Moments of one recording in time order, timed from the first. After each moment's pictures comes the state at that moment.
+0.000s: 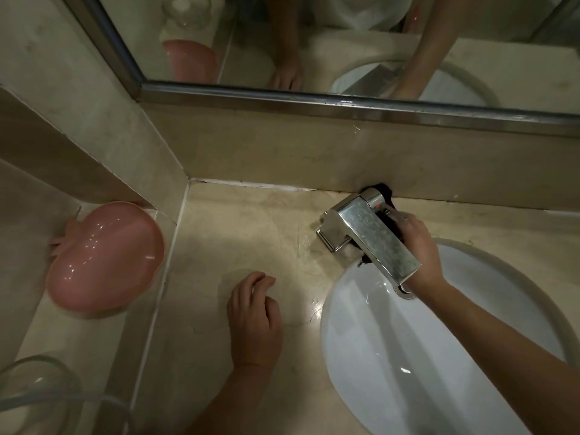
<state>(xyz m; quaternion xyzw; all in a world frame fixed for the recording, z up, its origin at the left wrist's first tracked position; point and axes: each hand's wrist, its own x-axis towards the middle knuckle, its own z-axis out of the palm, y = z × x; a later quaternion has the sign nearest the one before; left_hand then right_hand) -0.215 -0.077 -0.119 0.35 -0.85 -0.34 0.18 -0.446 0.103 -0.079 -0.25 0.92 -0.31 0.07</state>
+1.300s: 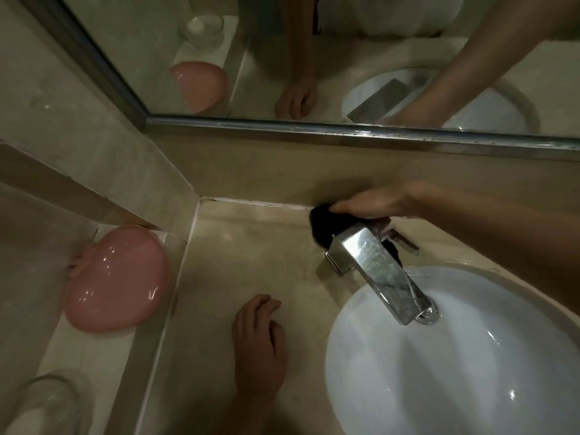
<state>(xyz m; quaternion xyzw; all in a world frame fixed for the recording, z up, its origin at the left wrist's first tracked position) -0.217 -0.075 -0.115 0.35 -0.88 -0.29 0.17 -0.538 -0.030 0.010 -0.27 0.75 -0.07 0.60</state>
